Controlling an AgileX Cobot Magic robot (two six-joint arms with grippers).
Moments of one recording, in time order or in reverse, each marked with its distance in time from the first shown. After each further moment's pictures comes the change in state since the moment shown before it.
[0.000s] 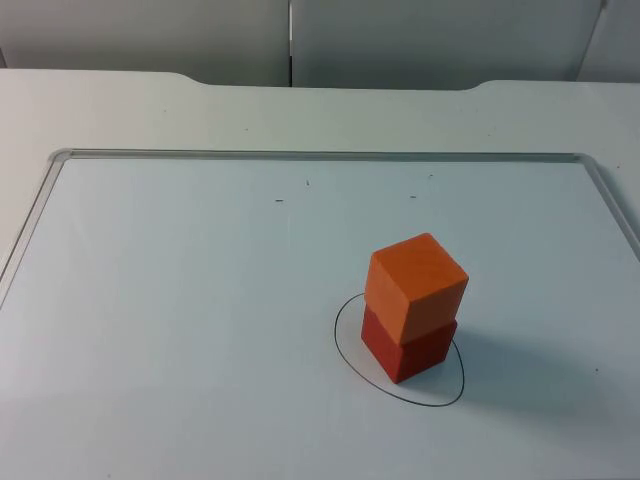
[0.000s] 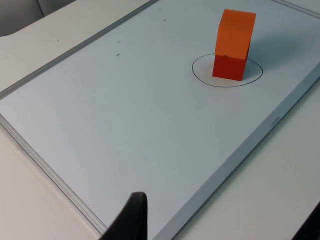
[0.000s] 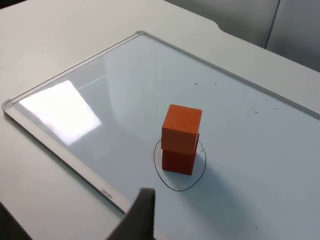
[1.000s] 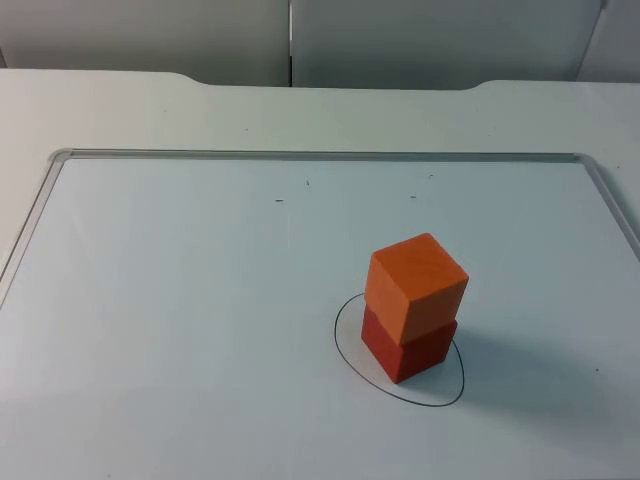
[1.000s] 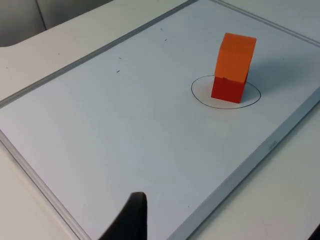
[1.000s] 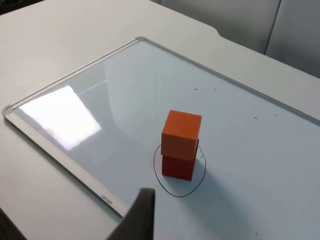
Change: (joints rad) right arm 0.000 0.000 0.000 0.000 -0.014 -0.001; left arm 0.000 0.000 0.031 0.004 -0.089 -0.057
